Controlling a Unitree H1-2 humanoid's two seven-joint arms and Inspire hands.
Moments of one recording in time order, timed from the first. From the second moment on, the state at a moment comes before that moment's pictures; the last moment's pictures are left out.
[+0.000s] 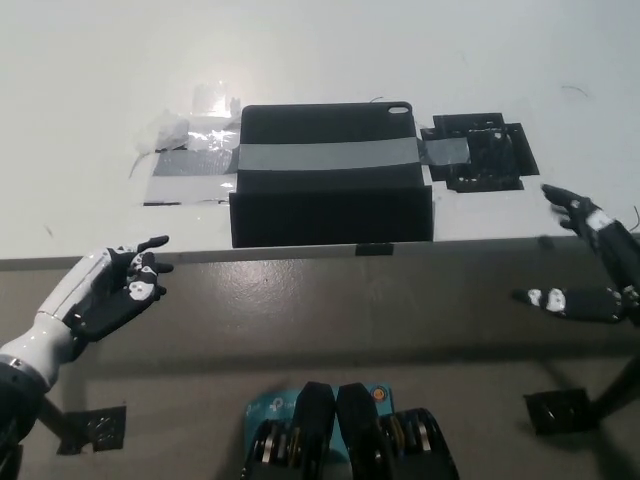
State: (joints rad) left_arm -0.25 0.45 0.00 -0.20 -0.10 0.43 -0.26; right_arm -0.31 -0.42 0.09 -0.21 -0.05 0.31 0.22
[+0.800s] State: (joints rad) left_arm -0.22 0.45 -0.02 -0.21 -0.10 0.44 -0.28; right_arm -0.99 -0.24 0.47 0.30 -0.16 0.24 0.40
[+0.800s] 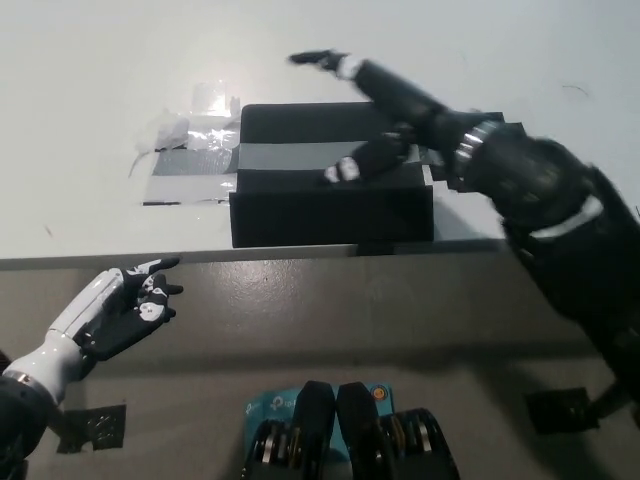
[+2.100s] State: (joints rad) left_arm -0.22 0.44 -0.03 -0.25 -0.10 0.45 -0.28; right_arm -1.10 -0.12 0.73 0.85 -0.51 0.11 0.49
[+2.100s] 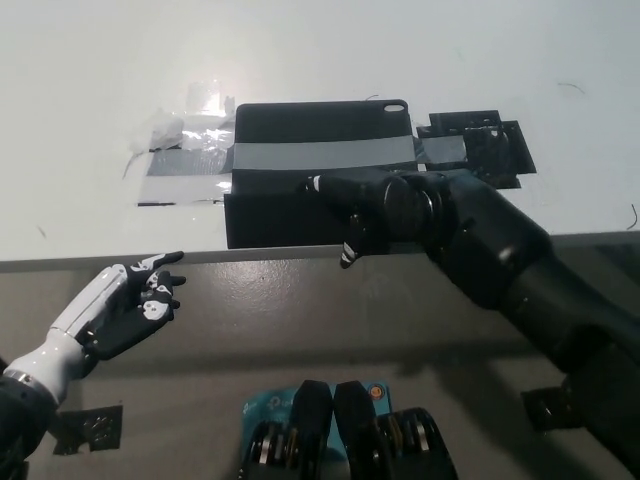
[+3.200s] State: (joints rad) left_arm -0.26 0.44 -0.02 -0.26 -0.10 0.46 -0.28; right_arm -0.96 -0.07 0.51 0.64 -0.57 0.22 0.48
